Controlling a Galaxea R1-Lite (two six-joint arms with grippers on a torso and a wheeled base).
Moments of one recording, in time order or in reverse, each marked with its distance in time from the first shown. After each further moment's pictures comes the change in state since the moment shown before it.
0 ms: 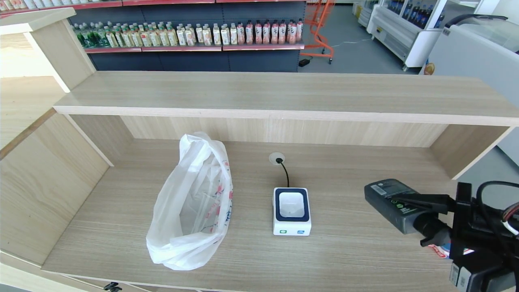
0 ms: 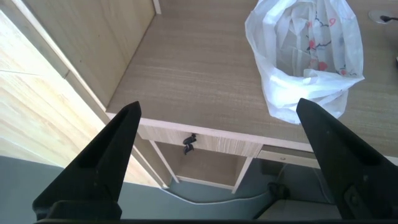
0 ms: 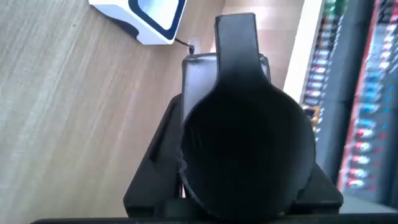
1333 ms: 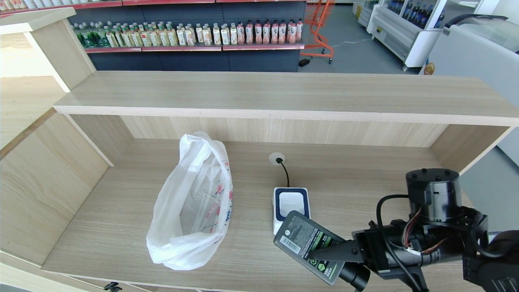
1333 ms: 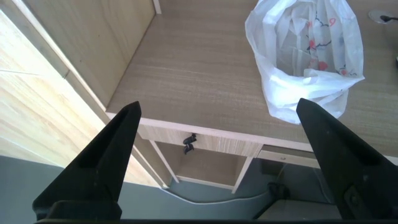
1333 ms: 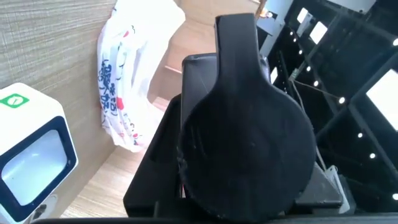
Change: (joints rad) left arm 0.000 0.000 0.000 0.000 0.000 0.000; right arm 0.390 0.399 -0.069 -0.266 0.301 -0.615
